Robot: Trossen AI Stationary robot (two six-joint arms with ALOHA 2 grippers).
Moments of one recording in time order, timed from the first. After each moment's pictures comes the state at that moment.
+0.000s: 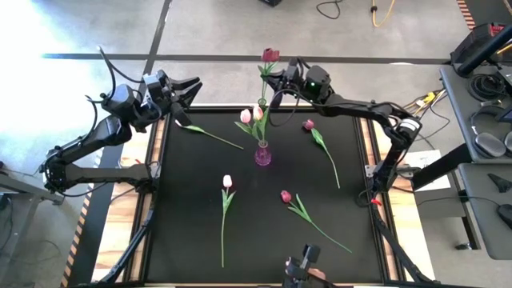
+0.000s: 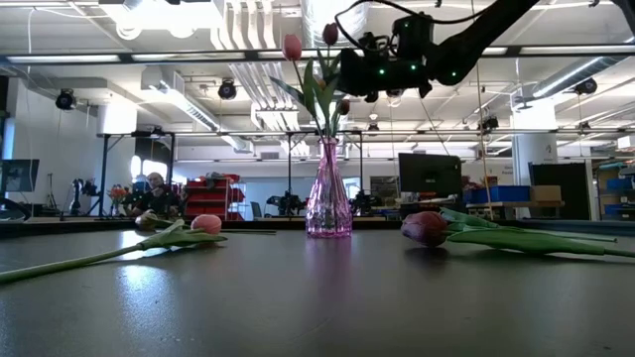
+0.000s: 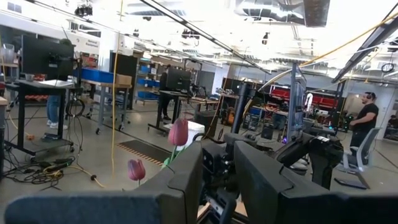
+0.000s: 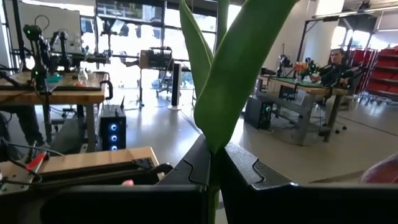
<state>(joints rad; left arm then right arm) 0.43 0.86 1.05 0.04 -0.10 -0.15 -0.68 1.77 1.21 0.68 -0.30 -0.09</state>
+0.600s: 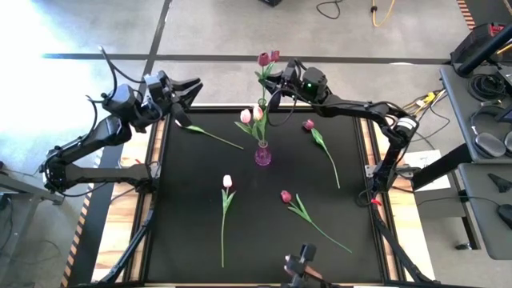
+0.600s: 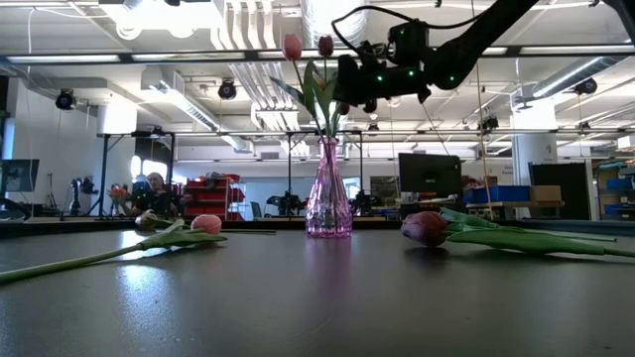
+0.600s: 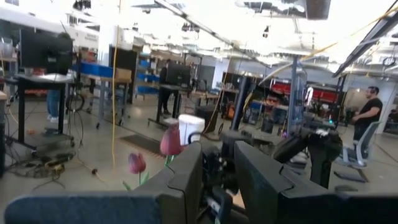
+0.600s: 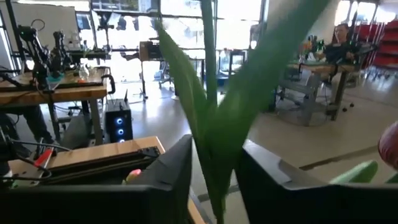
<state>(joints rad) 0.43 0.86 1.05 0.01 -0.10 -0.15 -0.67 1.79 1.21 0.64 -0.29 -0.02</state>
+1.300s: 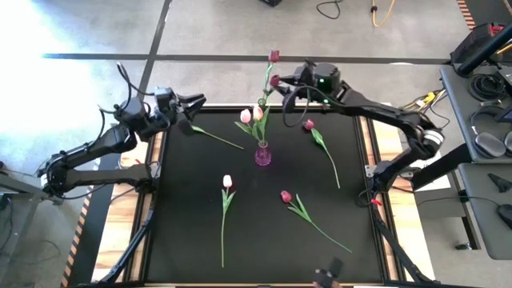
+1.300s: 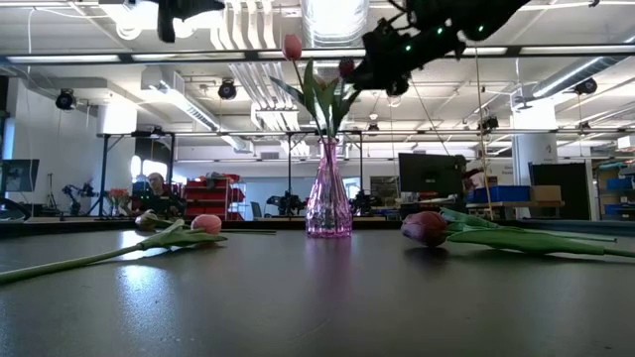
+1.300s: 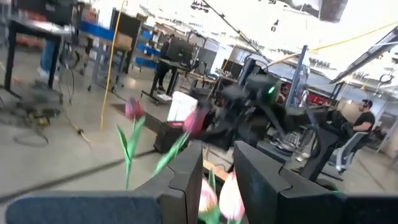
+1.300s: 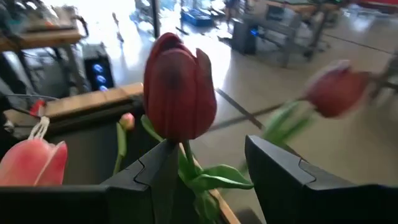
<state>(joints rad) 0.43 0.76 0.80 0.08 -0.10 -0.34 -0.66 1.50 1.21 0.07 -0.16 -0.08</state>
